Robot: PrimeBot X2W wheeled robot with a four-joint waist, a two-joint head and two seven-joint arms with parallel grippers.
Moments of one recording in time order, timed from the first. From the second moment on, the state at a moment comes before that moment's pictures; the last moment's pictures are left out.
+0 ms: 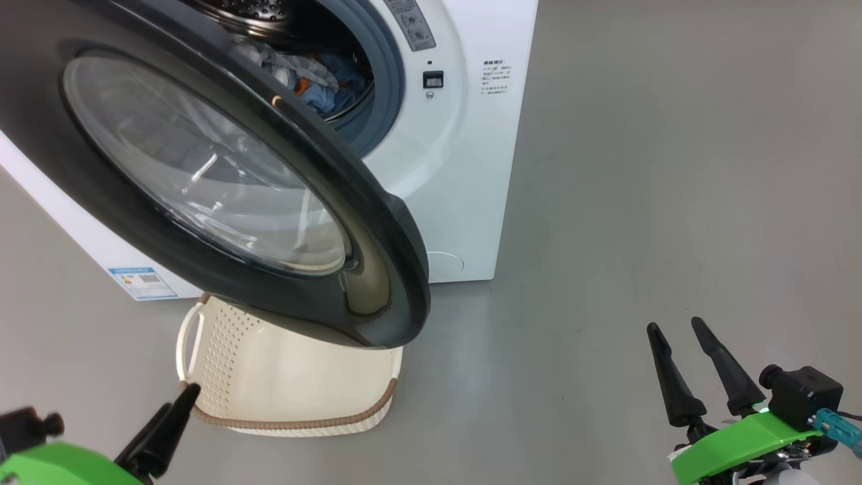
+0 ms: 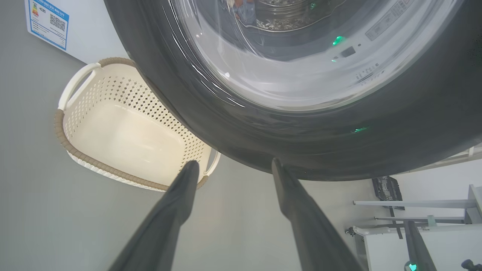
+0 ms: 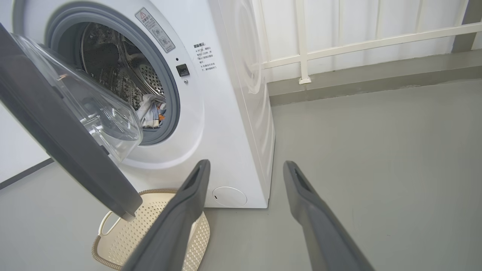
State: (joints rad) left arm -0.02 0.45 -0.19 0.12 -1.33 -0.12 0.18; right arm -0.08 -0.20 0.10 0.22 0.44 0.13 -0.26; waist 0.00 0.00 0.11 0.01
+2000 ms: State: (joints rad) left arm 0.04 0.26 -0.12 0.18 -0.48 -0.13 -0.25; right arm -0.06 -0.19 0.07 0.22 0.44 0.13 -0.26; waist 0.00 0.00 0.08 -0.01
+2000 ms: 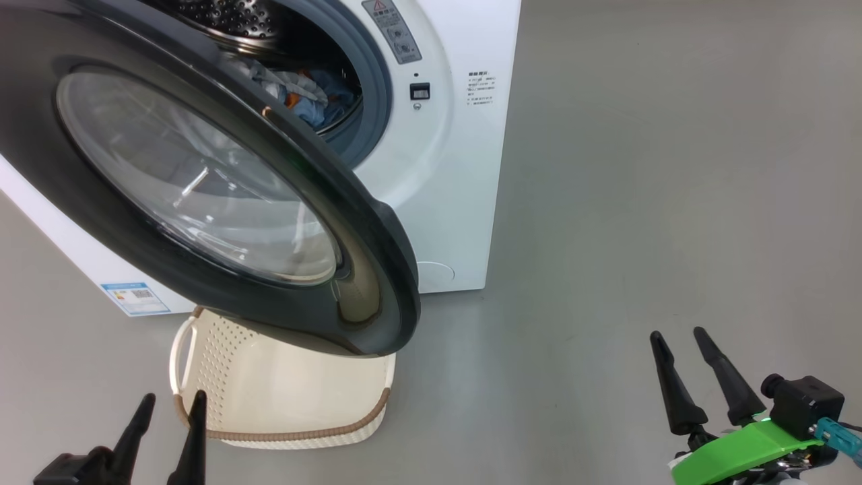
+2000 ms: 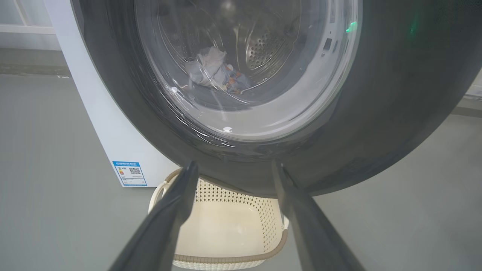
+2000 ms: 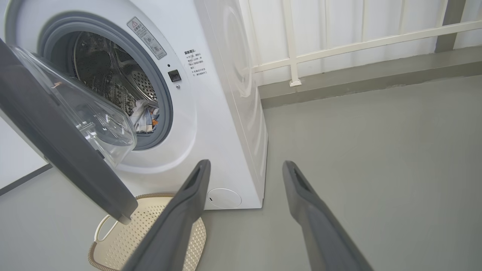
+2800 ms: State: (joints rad) left arm 0.07 0.20 -0.07 0.12 -0.47 -0.13 -0.26; right arm -0.37 -0.12 0.25 -0.07 0.51 0.13 -0.26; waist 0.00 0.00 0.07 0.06
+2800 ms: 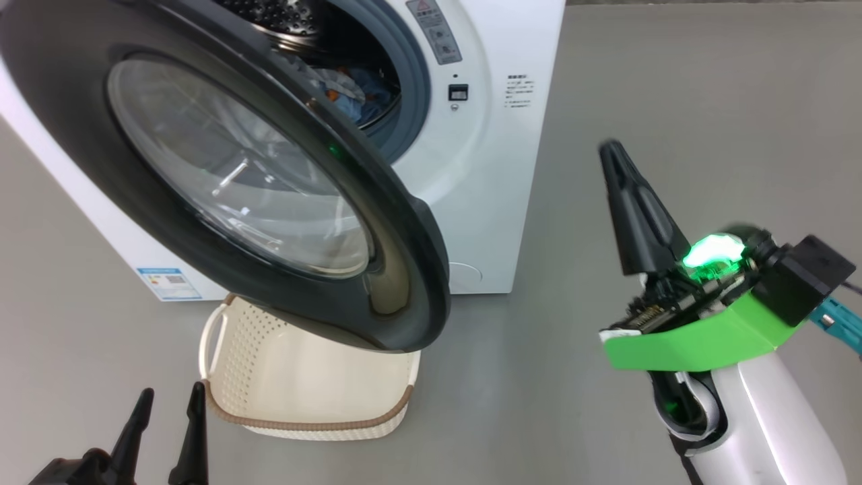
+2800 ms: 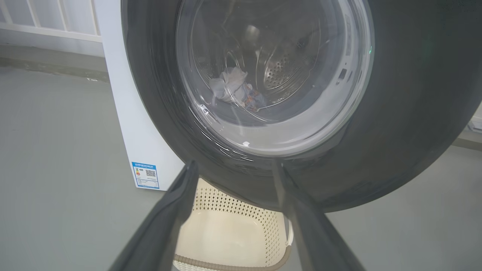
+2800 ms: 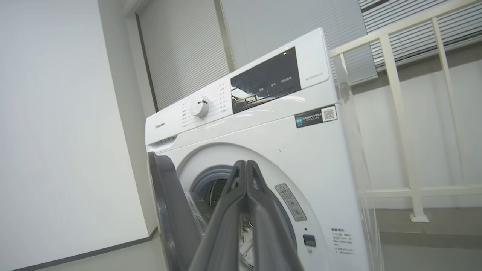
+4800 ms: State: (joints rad) left arm -0.03 0.13 -0.12 0.13 -0.50 -0.13 -0.26; right arm -0.51 -0.13 0.54 0.33 0.62 0.13 -0.26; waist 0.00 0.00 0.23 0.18
